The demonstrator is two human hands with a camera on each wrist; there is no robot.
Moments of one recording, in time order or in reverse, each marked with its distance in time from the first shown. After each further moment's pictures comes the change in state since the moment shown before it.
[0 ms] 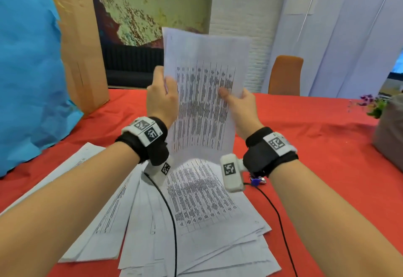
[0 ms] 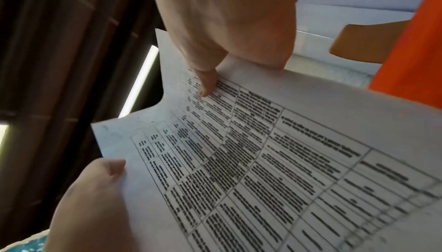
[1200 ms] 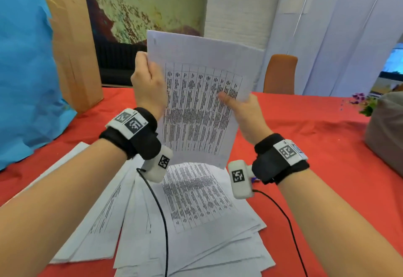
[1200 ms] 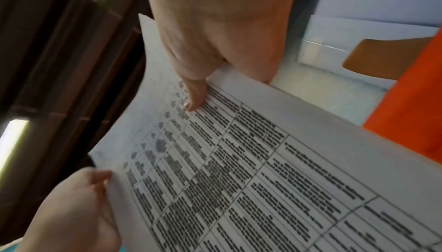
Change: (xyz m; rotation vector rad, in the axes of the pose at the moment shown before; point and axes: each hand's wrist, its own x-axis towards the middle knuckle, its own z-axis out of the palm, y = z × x) left_hand 0.017 0.016 -0.010 -0.040 0.098 -0.044; right_hand -0.019 -0.008 -0.024 0.010 -0.144 -0.052
